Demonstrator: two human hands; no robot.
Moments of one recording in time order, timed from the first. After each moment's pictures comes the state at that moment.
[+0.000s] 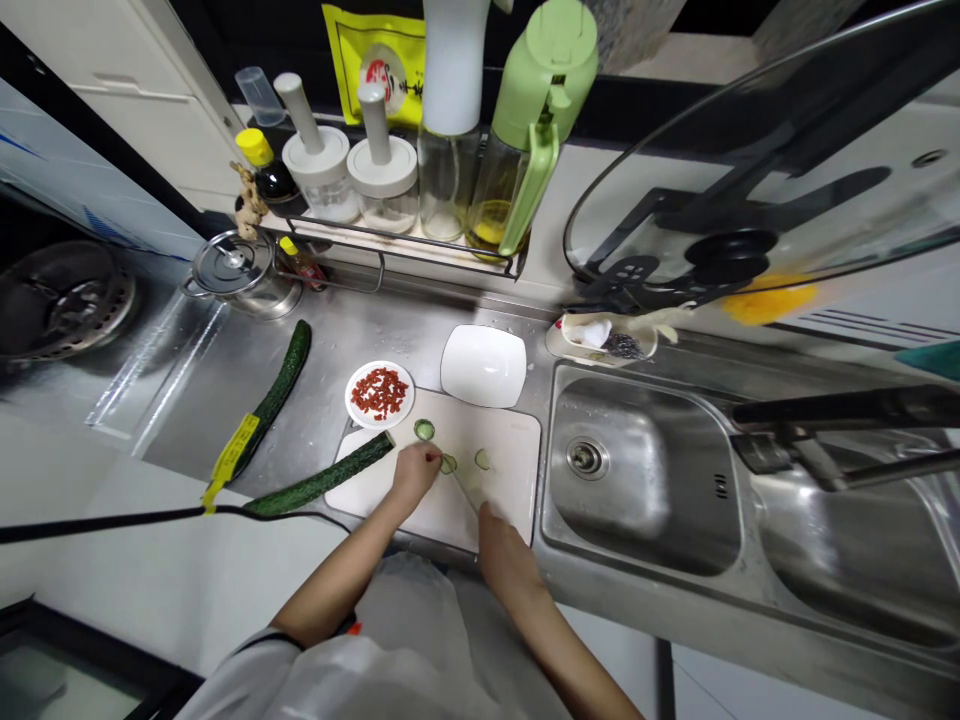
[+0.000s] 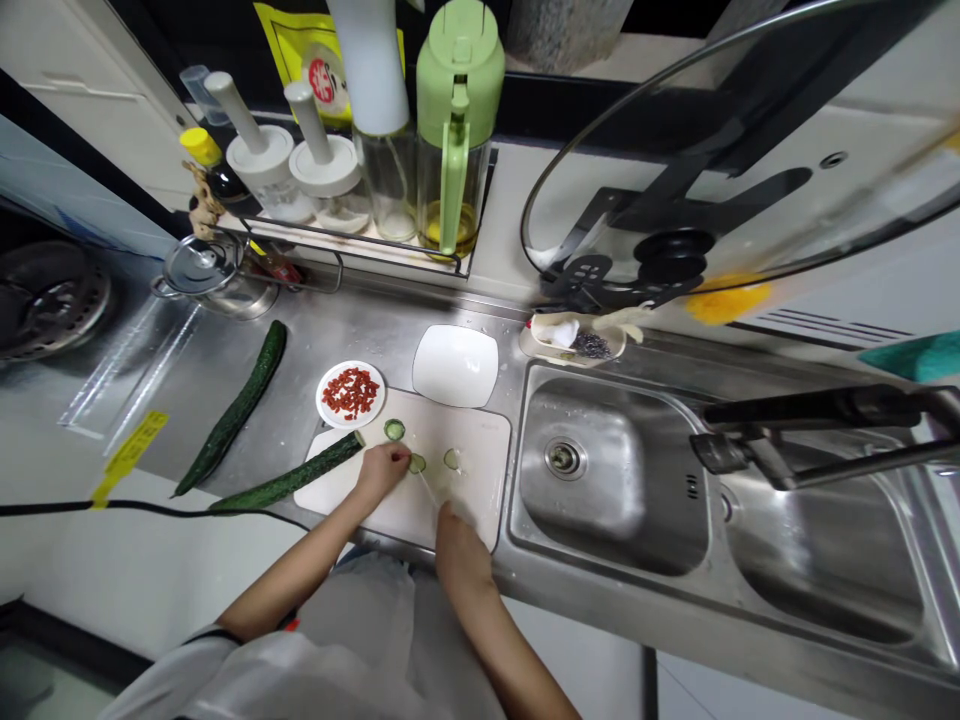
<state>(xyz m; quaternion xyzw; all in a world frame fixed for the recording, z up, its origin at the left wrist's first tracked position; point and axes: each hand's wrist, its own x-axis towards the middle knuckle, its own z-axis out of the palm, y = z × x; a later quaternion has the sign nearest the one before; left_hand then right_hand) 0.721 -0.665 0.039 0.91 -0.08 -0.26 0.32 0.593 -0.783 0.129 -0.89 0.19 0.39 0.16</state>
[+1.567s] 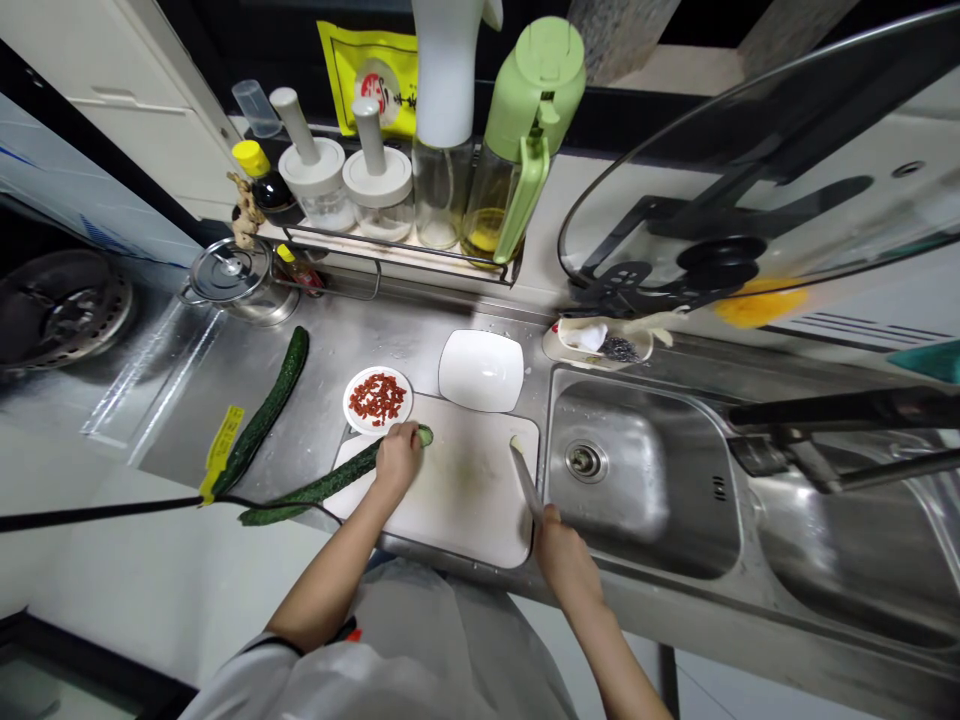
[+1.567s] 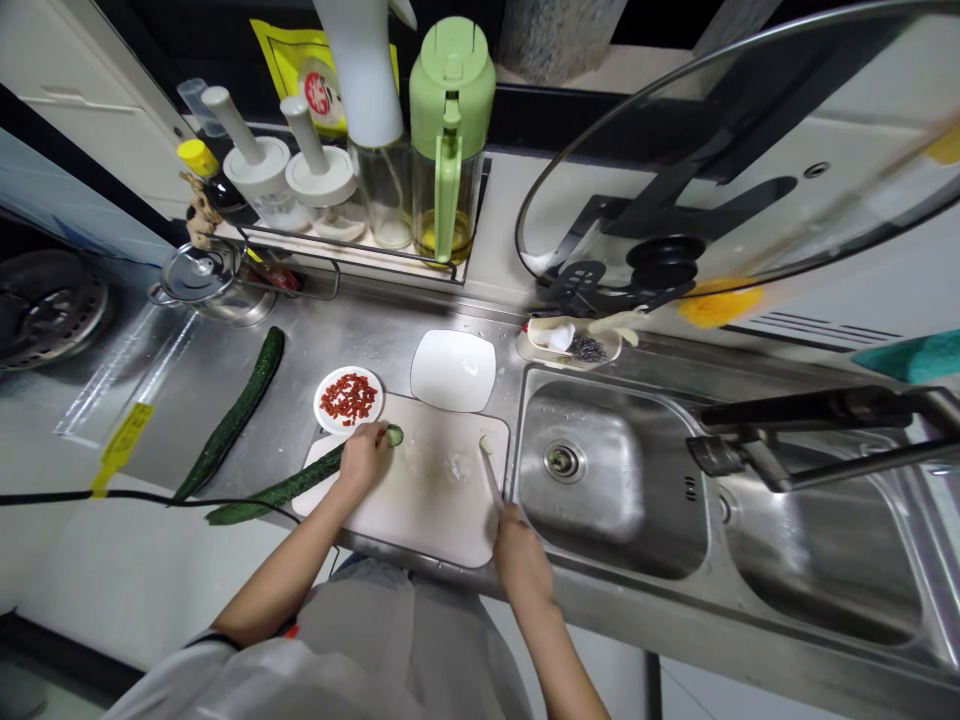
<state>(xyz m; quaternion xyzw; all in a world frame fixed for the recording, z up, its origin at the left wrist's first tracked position) 0.753 -0.656 0.061 0.96 -0.10 -0.15 0.21 0.561 -0.855 0.107 -0.89 0.30 0.33 0.13</state>
